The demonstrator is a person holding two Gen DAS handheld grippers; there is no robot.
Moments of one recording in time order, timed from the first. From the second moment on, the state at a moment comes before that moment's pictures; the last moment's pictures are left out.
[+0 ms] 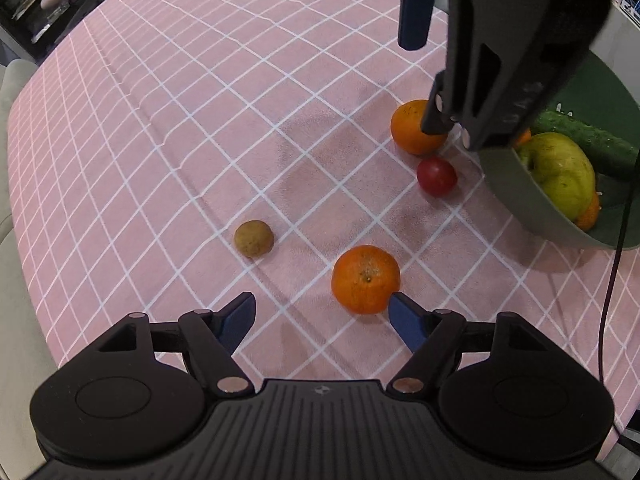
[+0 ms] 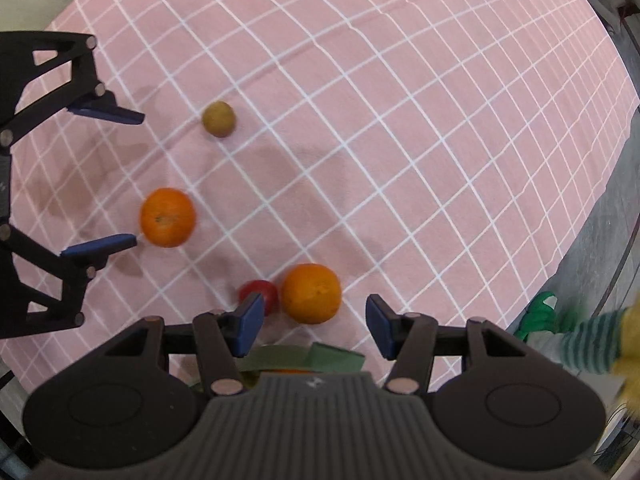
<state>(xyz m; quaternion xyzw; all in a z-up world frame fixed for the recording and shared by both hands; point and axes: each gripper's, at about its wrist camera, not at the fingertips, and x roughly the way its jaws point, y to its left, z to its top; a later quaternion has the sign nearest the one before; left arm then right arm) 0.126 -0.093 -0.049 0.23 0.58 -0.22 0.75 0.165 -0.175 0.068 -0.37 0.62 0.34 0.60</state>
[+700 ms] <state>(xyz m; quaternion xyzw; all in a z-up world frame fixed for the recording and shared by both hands) 0.169 -0.065 -0.045 0.23 0.58 -0.19 0.76 0.179 -0.184 0.017 -0.34 0.66 0.34 0.58</state>
